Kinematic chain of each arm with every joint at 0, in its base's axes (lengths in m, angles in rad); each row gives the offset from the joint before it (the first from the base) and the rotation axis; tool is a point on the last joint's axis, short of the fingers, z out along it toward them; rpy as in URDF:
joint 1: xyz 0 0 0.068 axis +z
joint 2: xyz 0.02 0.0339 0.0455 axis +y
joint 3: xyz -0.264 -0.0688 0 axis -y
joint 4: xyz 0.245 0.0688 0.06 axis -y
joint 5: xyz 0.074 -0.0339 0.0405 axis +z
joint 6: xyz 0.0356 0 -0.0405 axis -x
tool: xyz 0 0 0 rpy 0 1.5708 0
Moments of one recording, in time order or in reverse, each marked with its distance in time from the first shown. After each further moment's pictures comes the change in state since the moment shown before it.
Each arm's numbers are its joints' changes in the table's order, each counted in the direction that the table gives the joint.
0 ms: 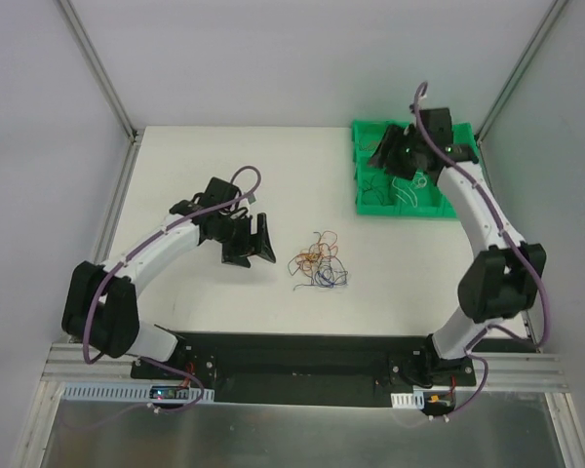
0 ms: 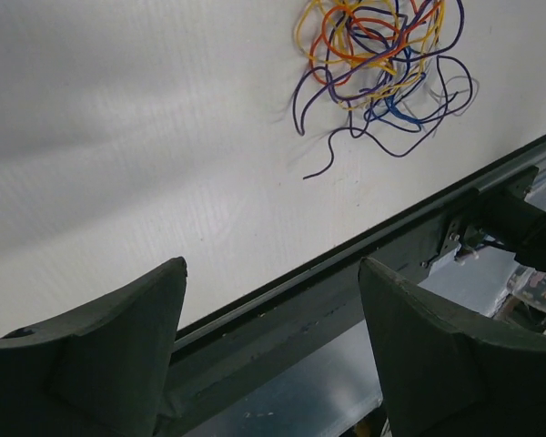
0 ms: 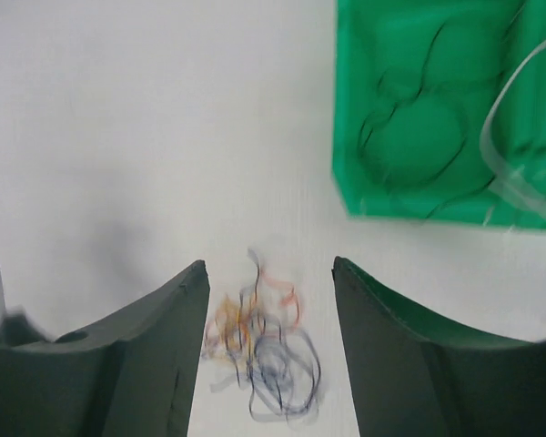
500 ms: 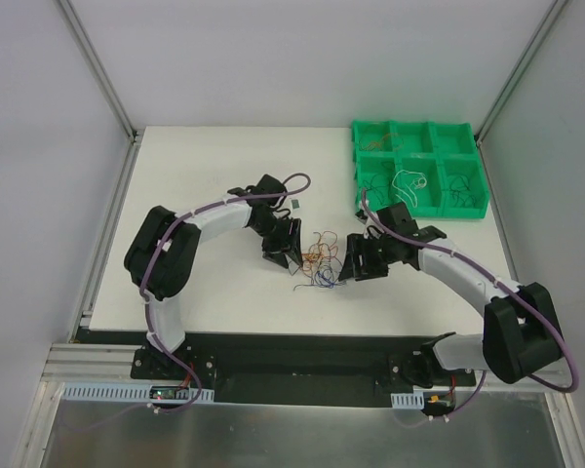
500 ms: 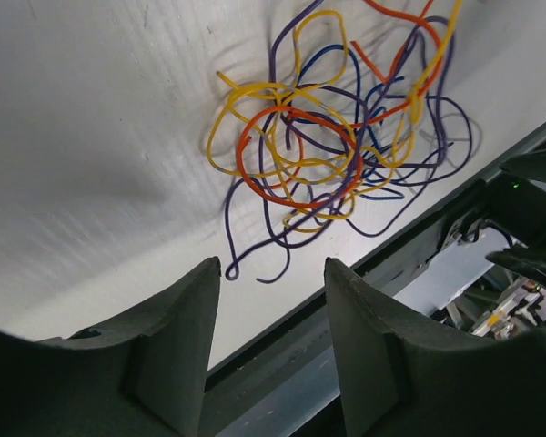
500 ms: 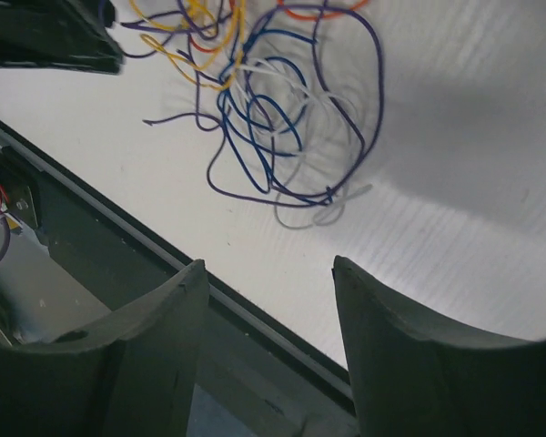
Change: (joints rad) left arm -0.151 0.476 0.270 0.074 -0.111 -0.012; right arm 0.275 -0.417 -0.901 0.078 0.285 0.159
